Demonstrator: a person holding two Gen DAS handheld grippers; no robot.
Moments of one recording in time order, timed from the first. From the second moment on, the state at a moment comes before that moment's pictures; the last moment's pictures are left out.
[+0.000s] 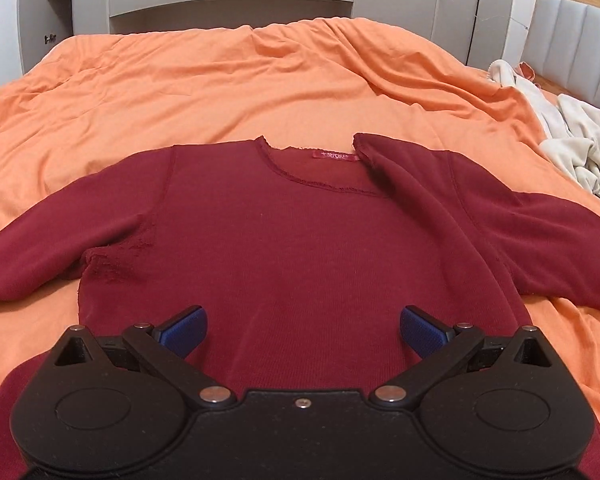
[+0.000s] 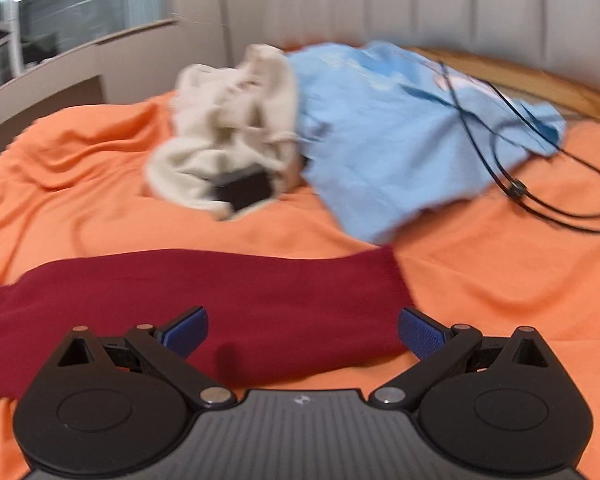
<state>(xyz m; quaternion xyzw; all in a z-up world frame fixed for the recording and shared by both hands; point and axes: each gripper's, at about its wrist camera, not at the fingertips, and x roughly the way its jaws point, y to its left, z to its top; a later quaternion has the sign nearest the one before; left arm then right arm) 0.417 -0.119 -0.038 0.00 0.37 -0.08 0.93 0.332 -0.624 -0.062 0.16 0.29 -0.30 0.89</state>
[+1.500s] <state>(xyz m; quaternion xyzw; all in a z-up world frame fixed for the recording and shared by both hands) 0.418 -0.100 -0.027 0.02 0.38 -0.05 0.92 0.262 -0.678 -0.027 0.33 0.13 -0.35 0.87</state>
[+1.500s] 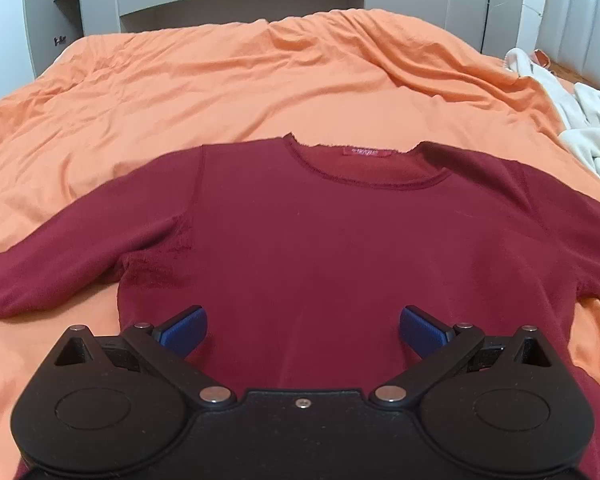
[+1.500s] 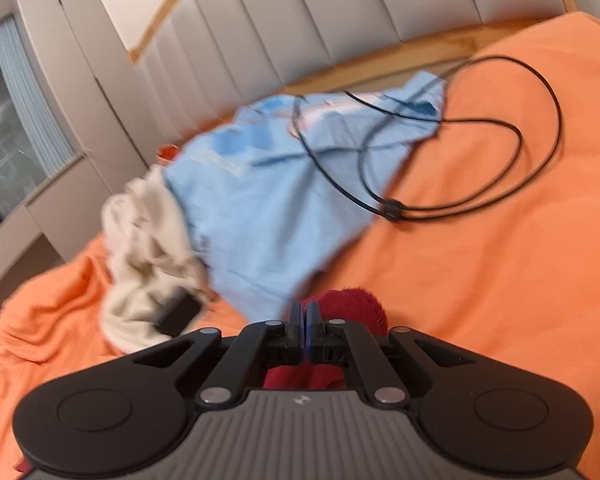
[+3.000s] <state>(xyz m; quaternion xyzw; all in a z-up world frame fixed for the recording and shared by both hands) 0.419 0.070 0.036 -0.17 0.32 0.07 0.93 0.453 -0.208 -0.020 0.13 0.31 0.13 0.93</state>
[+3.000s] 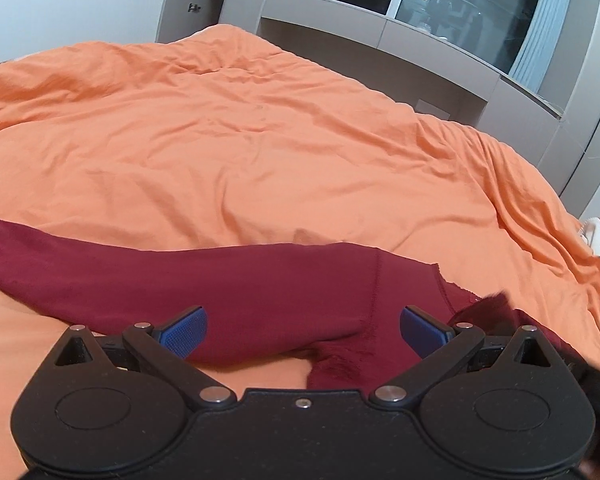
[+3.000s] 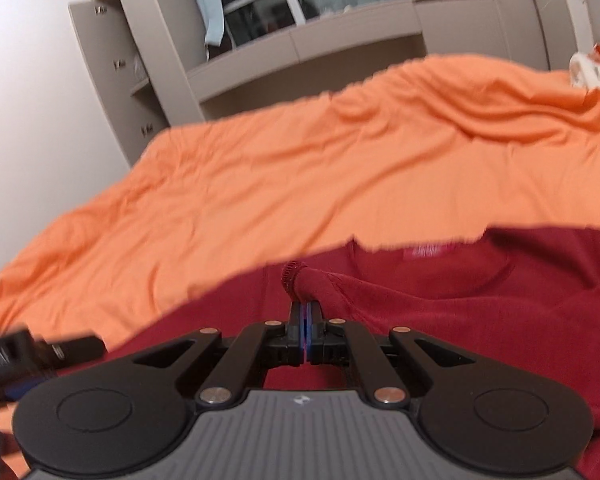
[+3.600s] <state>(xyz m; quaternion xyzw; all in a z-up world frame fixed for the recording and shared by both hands) 0.430 0.045 0.025 -0.15 0.34 0.03 0.93 0.403 -0.251 -0.014 0.07 0.36 0.20 0.91</state>
